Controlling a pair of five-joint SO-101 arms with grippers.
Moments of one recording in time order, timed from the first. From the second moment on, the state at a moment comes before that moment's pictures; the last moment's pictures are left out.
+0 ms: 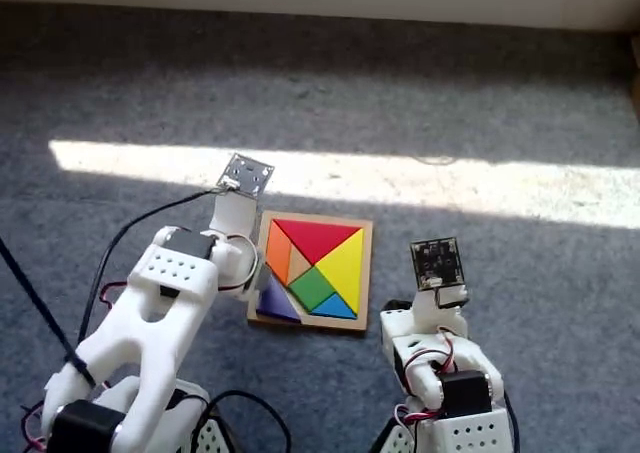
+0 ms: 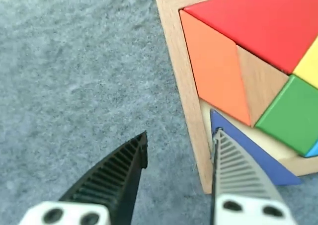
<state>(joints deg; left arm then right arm) 8.0 -24.7 56.2 51.2 1.2 -14.5 -104.4 95.8 67.0 3.1</state>
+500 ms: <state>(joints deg) 13.7 -49.2 69.0 55.6 2.2 -14.5 -104.4 95.8 67.0 3.1</state>
